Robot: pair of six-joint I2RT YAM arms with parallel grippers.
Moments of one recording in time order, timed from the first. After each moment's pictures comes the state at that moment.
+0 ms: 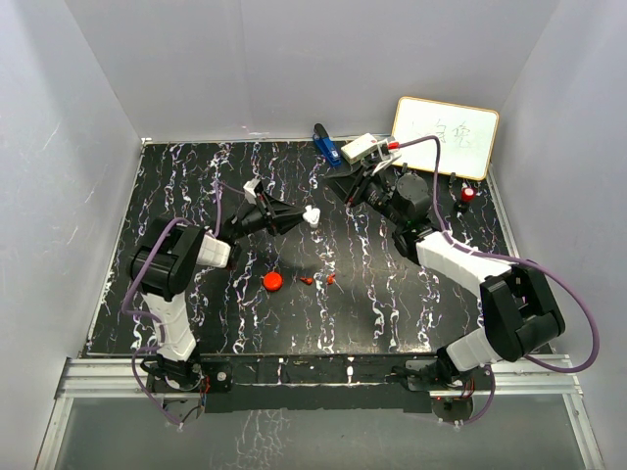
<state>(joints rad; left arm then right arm) -0.31 1.92 0.72 1.27 0.84 -1.77 0.44 1.45 0.85 0.74 -0.38 0.57</state>
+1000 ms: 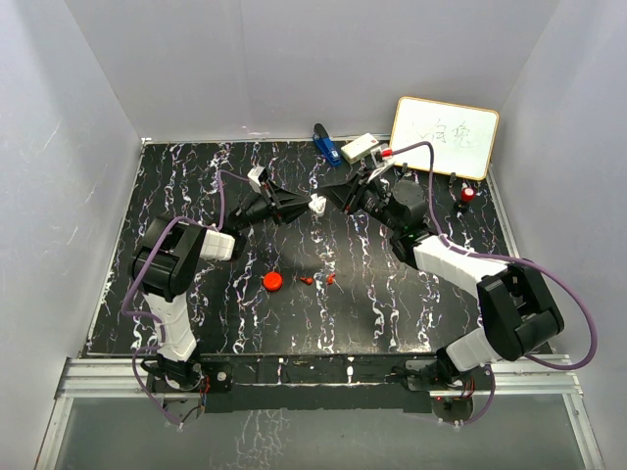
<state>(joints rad) -0.34 1.92 0.83 1.26 0.82 -1.77 0.46 1.46 0.82 0.76 -0.40 0.55</state>
